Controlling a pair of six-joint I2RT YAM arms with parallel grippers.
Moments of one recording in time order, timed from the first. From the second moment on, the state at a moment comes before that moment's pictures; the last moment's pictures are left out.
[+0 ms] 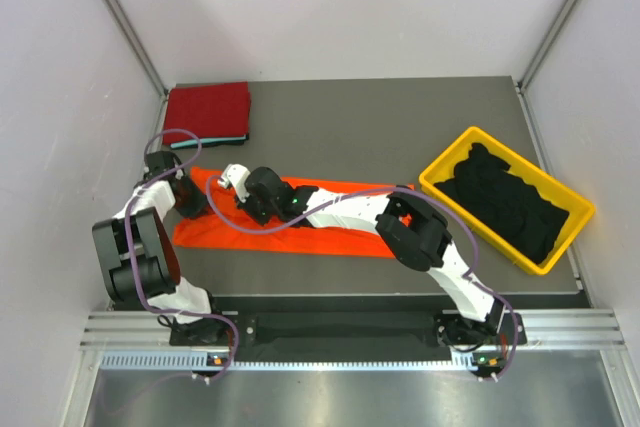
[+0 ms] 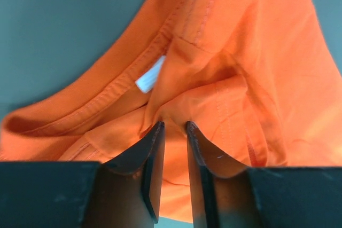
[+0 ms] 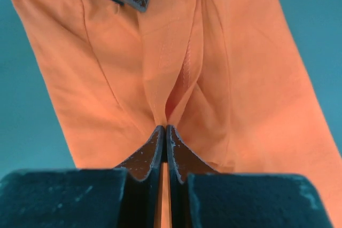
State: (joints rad) left arm 0.32 1.54 0.85 -0.41 0.18 -0.46; right arm 1.10 2.29 1.76 -0.07 -0.01 -0.04
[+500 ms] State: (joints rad) left arm 0.32 1.41 0.92 -0.45 0.14 -0.39; right arm 1.10 2.28 1.76 -0.07 -0.07 0.00
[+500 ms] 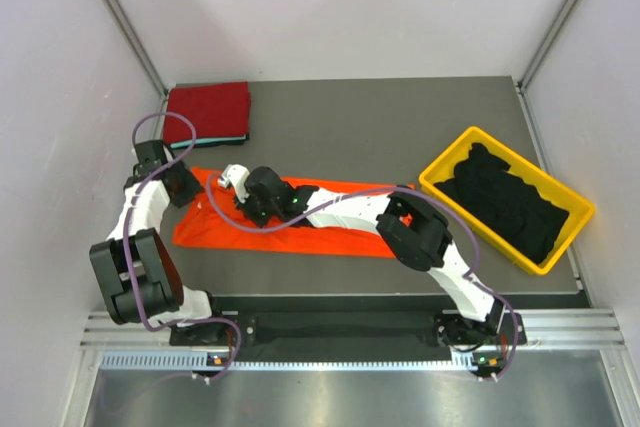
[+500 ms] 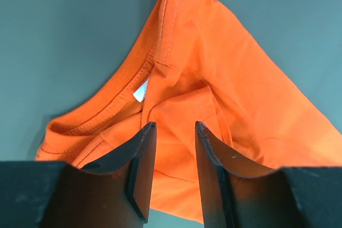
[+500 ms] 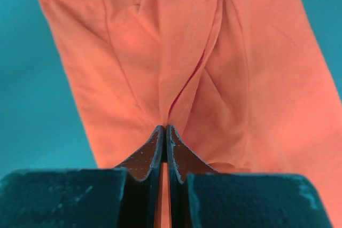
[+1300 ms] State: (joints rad) left arm 0.32 1.42 0.87 -0.47 0.22 -0.44; right arm 1.11 2.19 1.66 -0.04 -0.14 0.06
